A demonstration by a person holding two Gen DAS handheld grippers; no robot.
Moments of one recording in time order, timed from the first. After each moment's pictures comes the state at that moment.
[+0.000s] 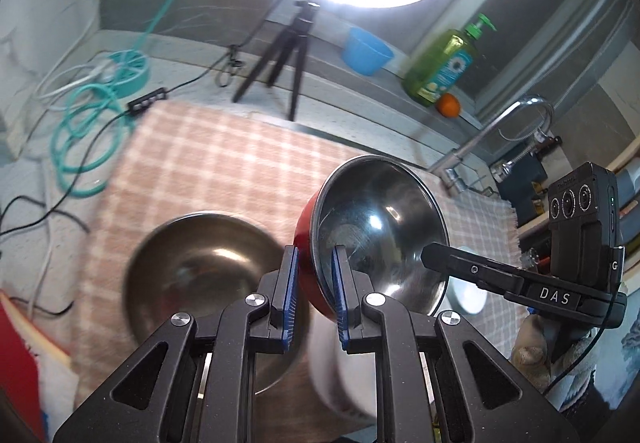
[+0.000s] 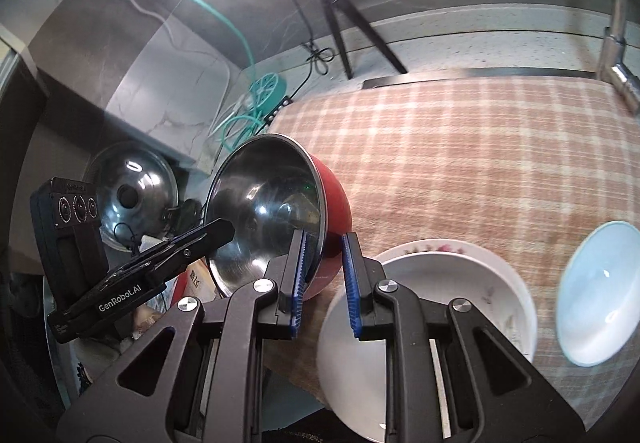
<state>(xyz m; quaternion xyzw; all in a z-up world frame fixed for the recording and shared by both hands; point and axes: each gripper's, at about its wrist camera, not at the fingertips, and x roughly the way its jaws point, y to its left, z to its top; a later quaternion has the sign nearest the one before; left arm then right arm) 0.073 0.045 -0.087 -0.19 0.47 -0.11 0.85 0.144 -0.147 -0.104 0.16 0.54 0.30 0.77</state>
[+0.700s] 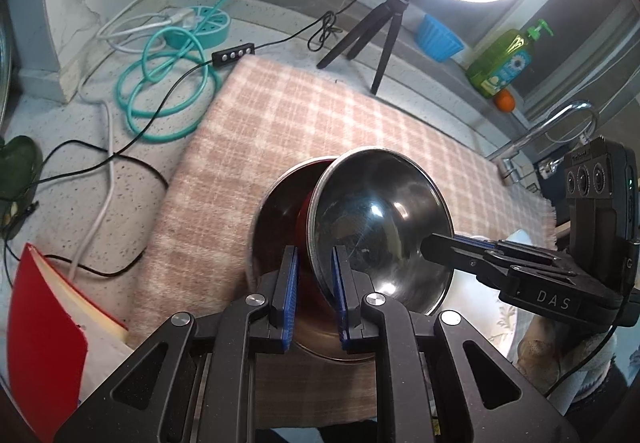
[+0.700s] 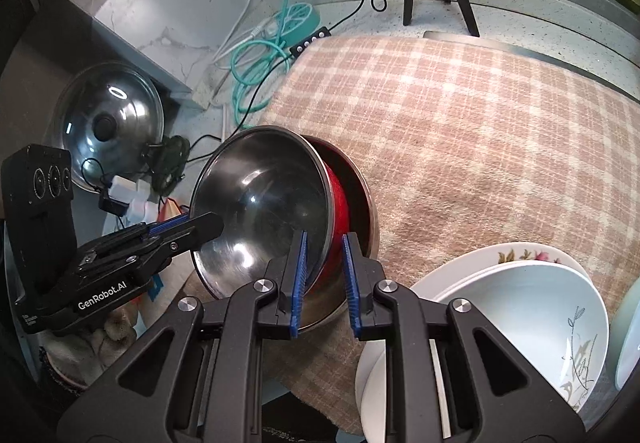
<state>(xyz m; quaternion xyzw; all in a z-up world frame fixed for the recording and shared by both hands) 0.048 0.108 -0.129 -0.19 0.51 -0.05 0.84 0.139 -0.041 -0.147 0.05 0.58 0.32 0.74</state>
